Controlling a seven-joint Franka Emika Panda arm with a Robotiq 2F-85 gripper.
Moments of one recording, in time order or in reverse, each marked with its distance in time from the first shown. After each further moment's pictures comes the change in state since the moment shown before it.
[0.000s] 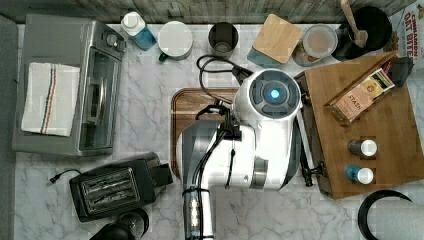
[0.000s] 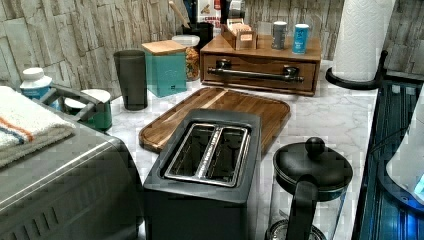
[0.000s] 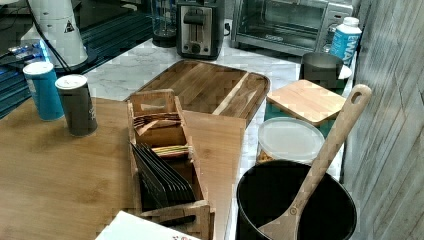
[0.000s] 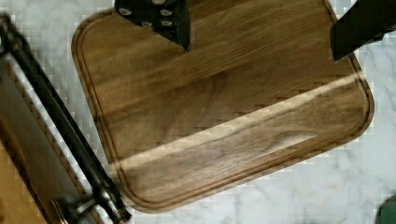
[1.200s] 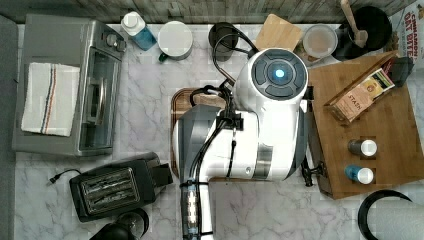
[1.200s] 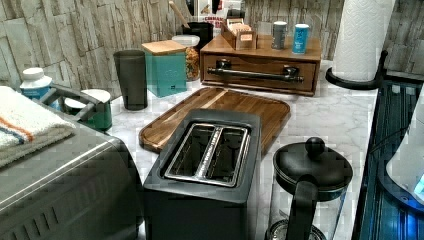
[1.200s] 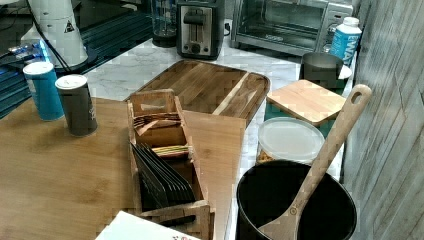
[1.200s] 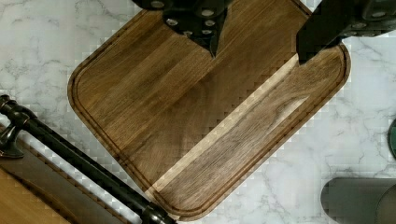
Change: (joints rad) arm 0.000 0.053 0.003 0.170 -0.002 -0.134 0.423
